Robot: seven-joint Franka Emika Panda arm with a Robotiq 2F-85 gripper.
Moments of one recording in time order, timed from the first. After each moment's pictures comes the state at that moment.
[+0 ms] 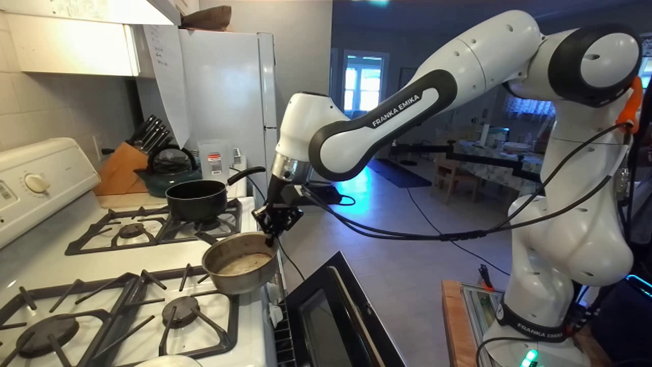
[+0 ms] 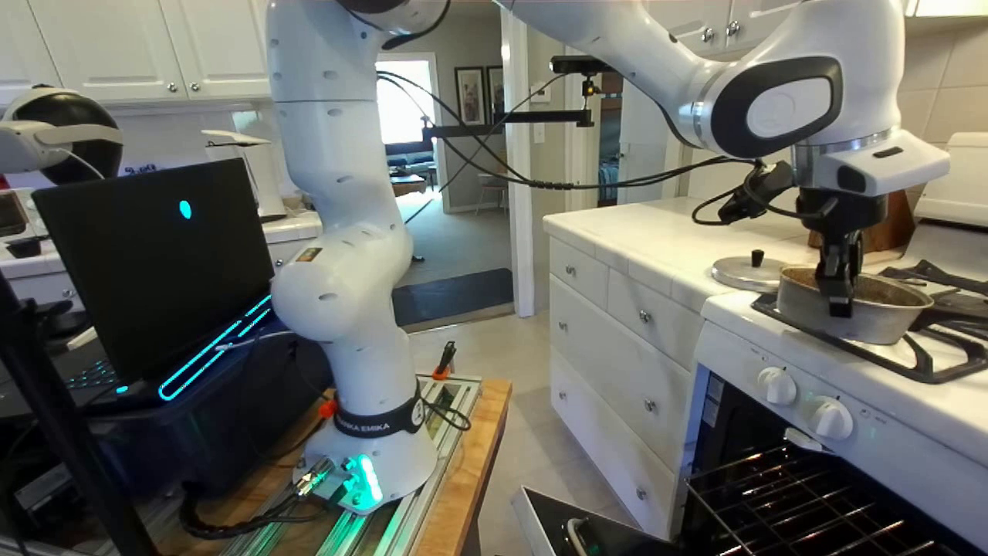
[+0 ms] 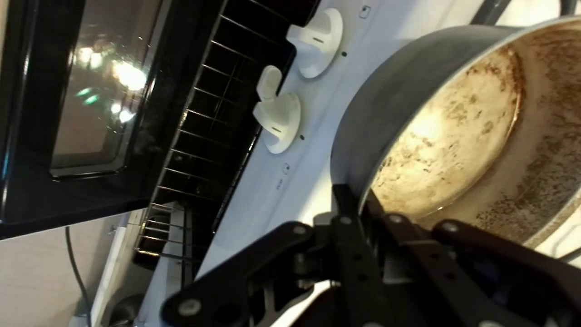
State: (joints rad) arm 0.14 0.02 0.04 -2.14 0.04 2.46 0.73
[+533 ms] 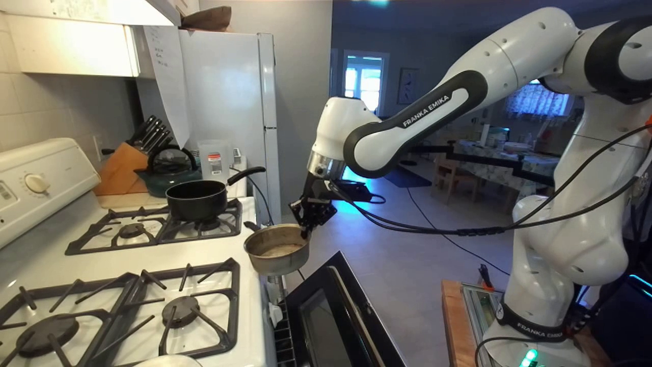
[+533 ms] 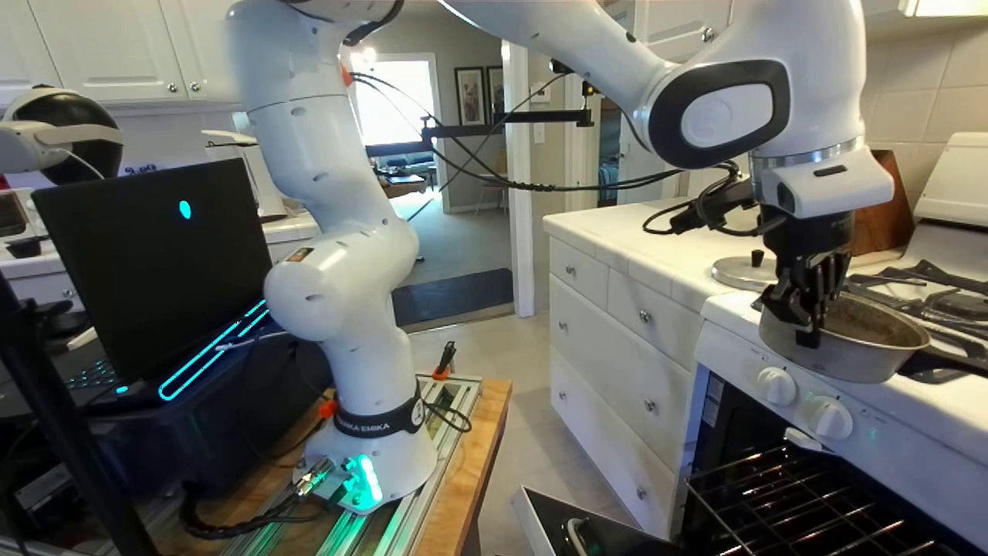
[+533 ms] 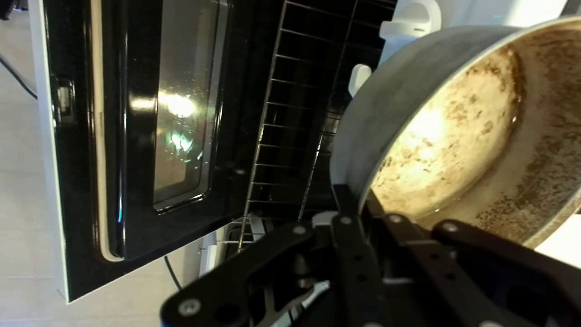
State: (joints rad) arm 0.04 -0.16 0.03 -2.37 0.04 2.48 0.86
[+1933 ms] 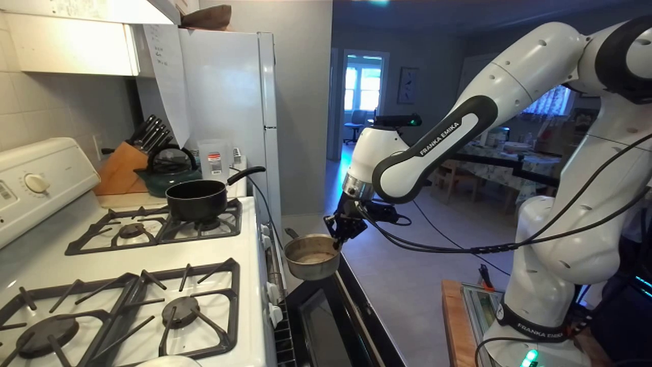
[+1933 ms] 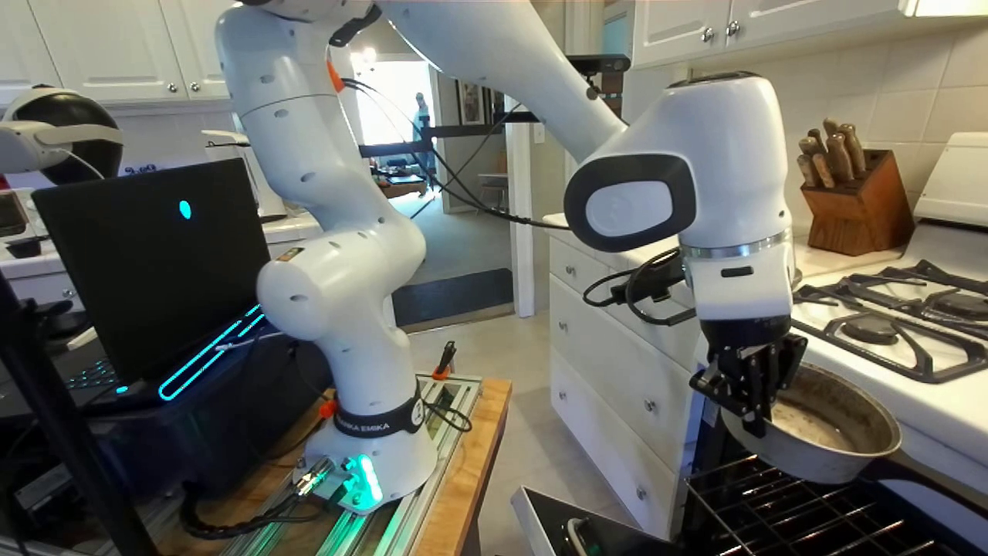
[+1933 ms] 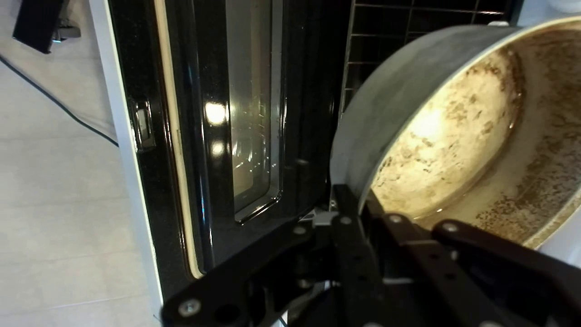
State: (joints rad) arm -0.09 -0.24 0.01 -2.65 0.06 2.68 0.85
